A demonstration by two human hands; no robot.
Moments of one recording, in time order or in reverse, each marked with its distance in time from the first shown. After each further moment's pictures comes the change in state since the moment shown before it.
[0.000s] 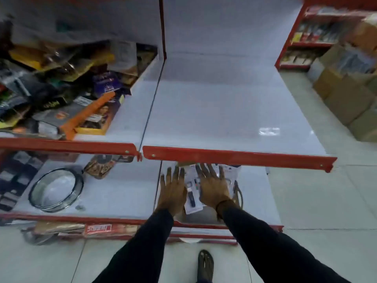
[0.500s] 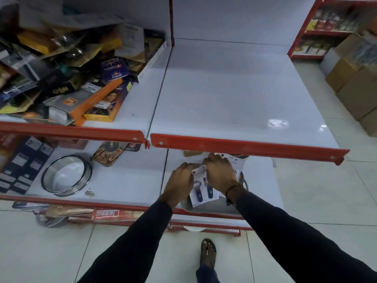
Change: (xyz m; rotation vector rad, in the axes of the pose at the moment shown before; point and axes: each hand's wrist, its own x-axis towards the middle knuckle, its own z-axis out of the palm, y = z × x) left_hand -0.006 0.000 -0.023 -0.452 0.099 0.091; right_hand 0.000 -0.001 -0.036 -0.017 0.101 -0.108
